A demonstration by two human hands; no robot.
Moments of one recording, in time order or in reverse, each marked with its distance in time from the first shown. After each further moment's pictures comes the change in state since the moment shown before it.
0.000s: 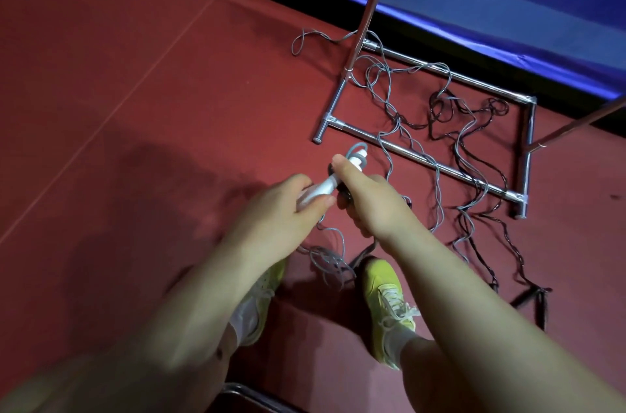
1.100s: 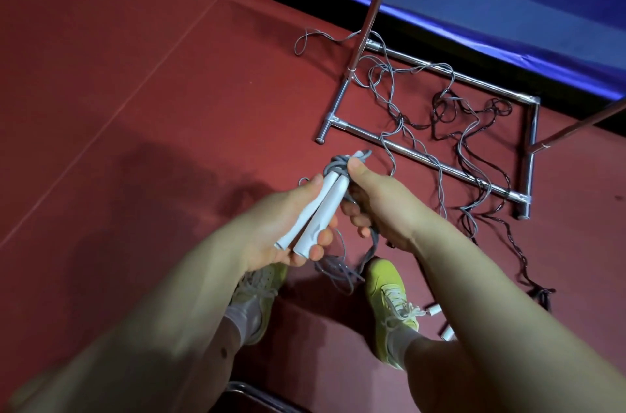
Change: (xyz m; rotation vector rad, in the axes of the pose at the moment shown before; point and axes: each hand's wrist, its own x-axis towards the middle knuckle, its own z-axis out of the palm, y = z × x) left_hand 0.009 -0.011 0.000 -0.793 -0.401 -0.478; right_hand 0.015 0.015 -0.006 0.230 -0.284 -0.058
